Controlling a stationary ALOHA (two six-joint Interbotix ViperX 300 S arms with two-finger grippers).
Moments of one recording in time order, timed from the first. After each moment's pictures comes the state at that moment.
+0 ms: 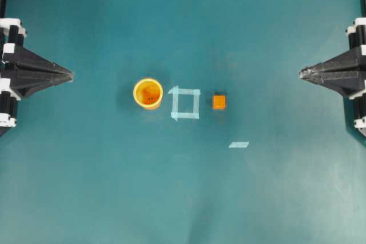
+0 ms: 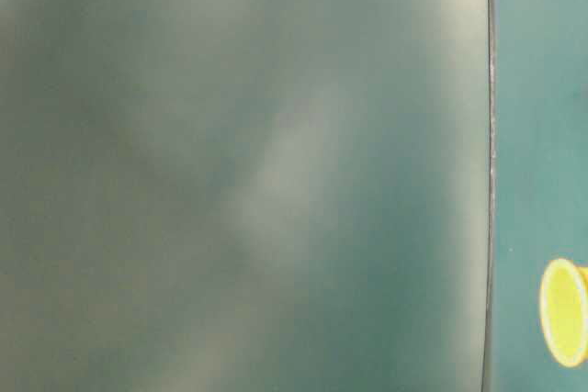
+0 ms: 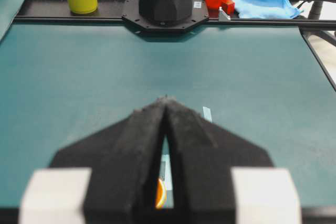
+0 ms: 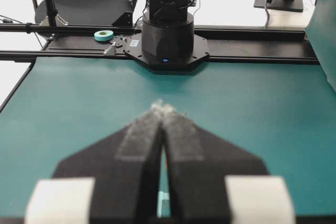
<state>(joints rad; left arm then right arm) 0.00 -0.96 1.18 0.00 -0.29 0.00 0.00 -0.97 1.17 0.00 -0.29 0.00</state>
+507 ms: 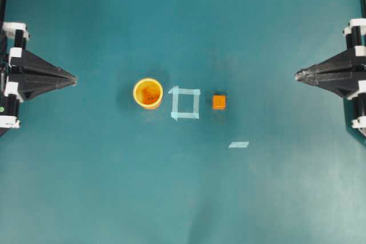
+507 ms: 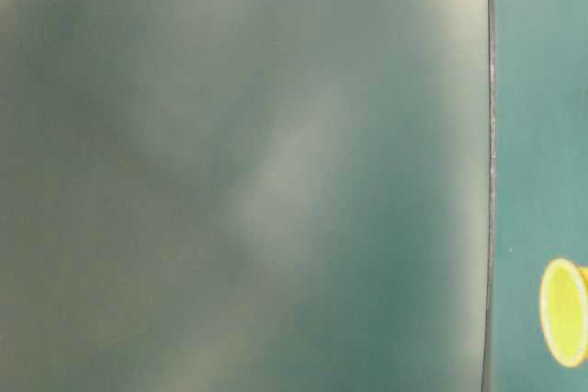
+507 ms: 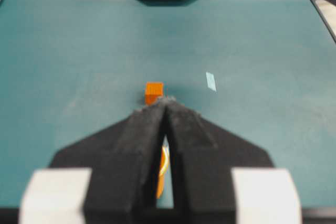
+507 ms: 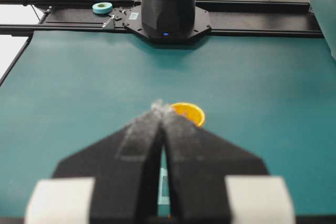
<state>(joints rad) 0.00 -0.94 1.18 0.01 -0.20 0.00 0.00 -0.95 1.14 0.00 -0.18 0.00</state>
